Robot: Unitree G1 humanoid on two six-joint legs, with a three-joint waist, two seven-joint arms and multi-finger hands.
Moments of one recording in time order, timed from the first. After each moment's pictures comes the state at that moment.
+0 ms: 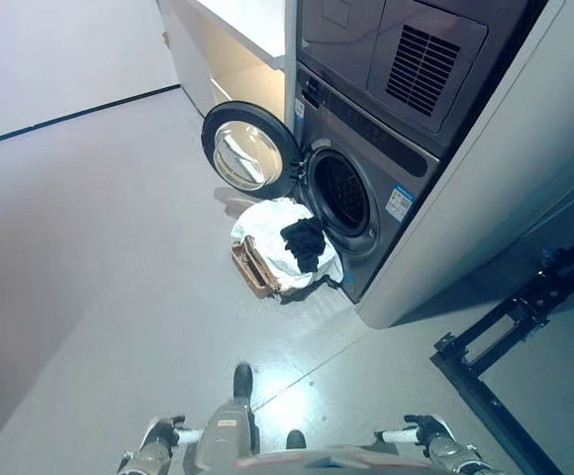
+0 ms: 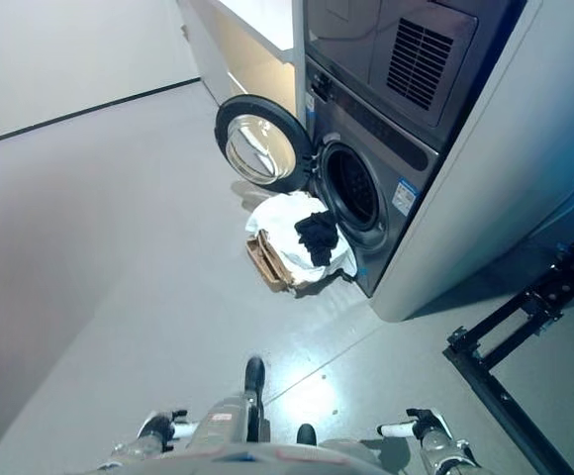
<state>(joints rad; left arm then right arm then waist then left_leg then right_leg) -0.06 0.24 -0.22 1.29 -0.08 0.00 0.11 -0.09 -0.30 0.25 1.32 0.04 0.02 -0.11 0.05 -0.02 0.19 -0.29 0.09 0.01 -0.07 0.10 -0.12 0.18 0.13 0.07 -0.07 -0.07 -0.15</state>
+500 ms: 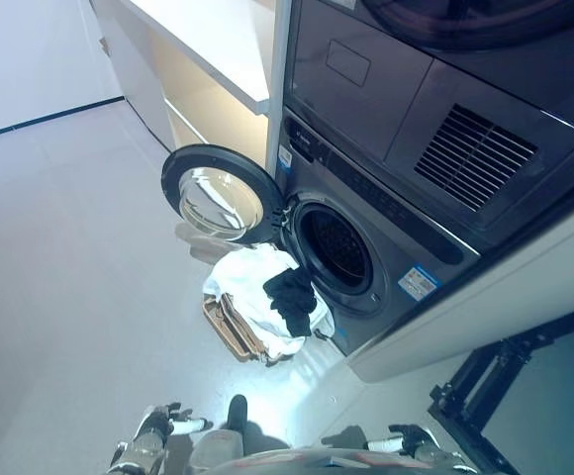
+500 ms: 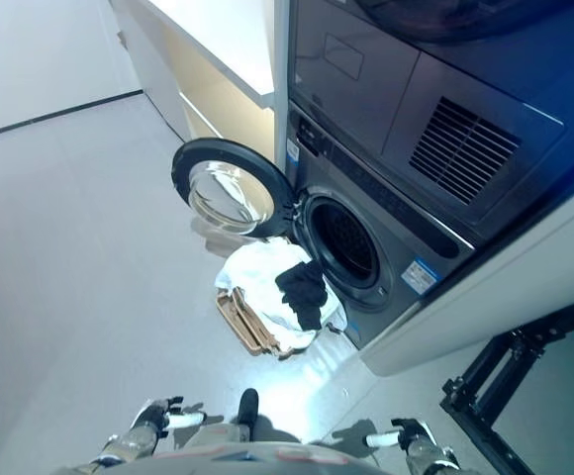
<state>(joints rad) -0.08 0.27 -0.23 1.28 -0.06 0.00 0.11 -0.09 -0.23 0.26 1.34 0.01 0.01 -0.10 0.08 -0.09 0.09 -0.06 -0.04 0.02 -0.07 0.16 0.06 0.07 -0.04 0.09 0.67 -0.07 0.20</state>
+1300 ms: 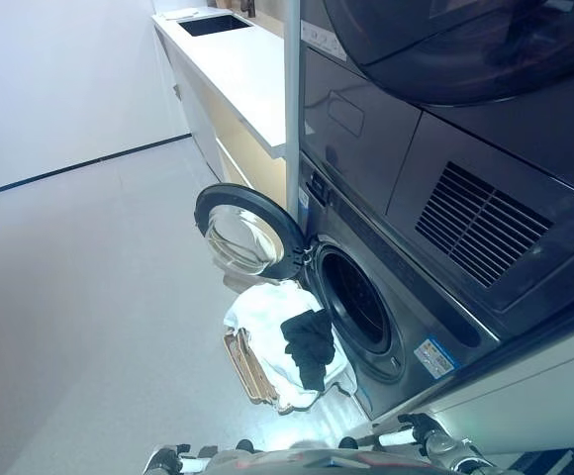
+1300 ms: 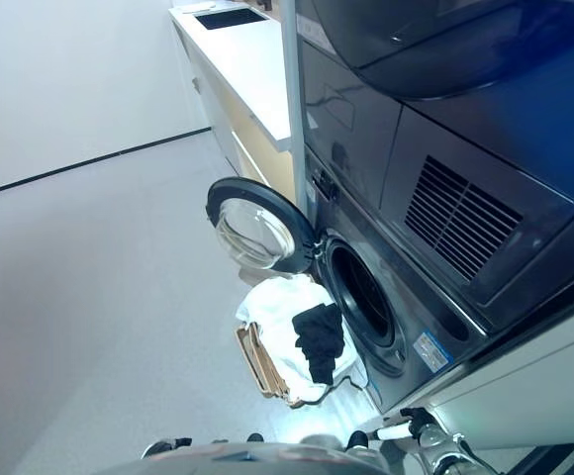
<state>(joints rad) 0.04 0.23 -0.23 1.29 -0.06 0.00 0.10 -0.09 -0.30 0.29 1.26 0.00 0.05 -0.09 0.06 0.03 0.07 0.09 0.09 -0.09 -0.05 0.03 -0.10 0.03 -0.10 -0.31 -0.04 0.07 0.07</state>
